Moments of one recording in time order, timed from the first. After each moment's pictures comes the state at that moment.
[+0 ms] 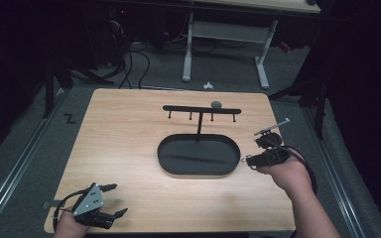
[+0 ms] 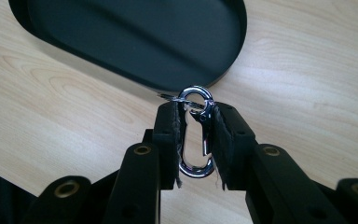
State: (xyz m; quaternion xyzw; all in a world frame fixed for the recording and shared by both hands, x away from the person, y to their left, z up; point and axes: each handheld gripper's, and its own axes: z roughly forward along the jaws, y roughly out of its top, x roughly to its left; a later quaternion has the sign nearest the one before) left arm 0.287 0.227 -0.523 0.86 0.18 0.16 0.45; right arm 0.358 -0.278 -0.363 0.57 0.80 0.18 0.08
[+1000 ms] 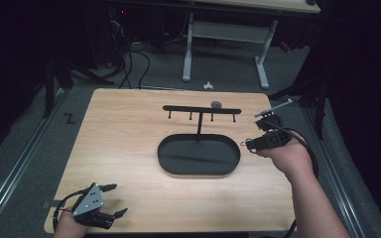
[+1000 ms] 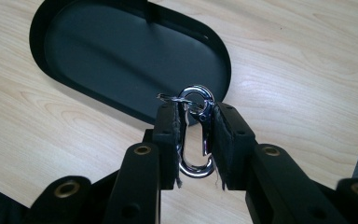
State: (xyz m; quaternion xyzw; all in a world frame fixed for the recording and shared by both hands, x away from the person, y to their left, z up) left arm 0.287 0.228 -0.523 0.86 0.18 0.16 0.45; right arm 0.379 -0.271 -0.323 0.56 0.80 0.19 0.10
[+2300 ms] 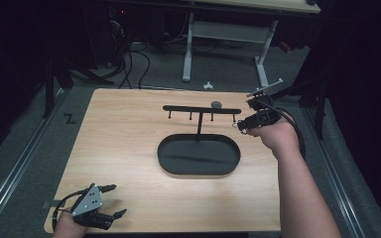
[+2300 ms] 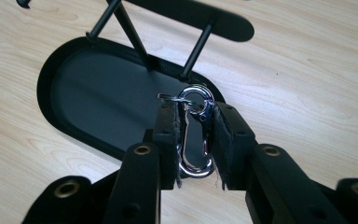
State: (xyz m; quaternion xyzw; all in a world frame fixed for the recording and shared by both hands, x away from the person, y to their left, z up) left arm 0.286 0.230 -0.524 0.86 0.19 0.16 0.45; right arm 0.430 -0.256 -0.309 0.57 0.79 0.21 0.11
